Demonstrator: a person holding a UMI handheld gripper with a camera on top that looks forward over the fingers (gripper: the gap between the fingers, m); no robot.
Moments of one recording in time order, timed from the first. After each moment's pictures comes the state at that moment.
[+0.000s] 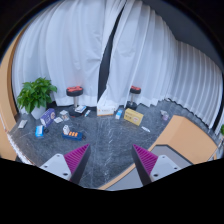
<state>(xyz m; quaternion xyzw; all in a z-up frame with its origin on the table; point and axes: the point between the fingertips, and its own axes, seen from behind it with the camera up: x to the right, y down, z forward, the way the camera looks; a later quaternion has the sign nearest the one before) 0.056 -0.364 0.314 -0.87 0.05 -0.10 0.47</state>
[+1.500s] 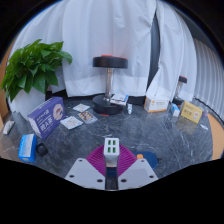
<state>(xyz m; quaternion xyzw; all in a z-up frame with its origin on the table) -0.183 -0.002 0.017 -0.86 0.04 -0.06 0.50</state>
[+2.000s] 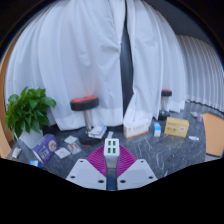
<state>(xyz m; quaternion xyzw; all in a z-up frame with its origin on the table) -0.067 -0.024 0.159 -0.81 0.09 -0.02 0.58</state>
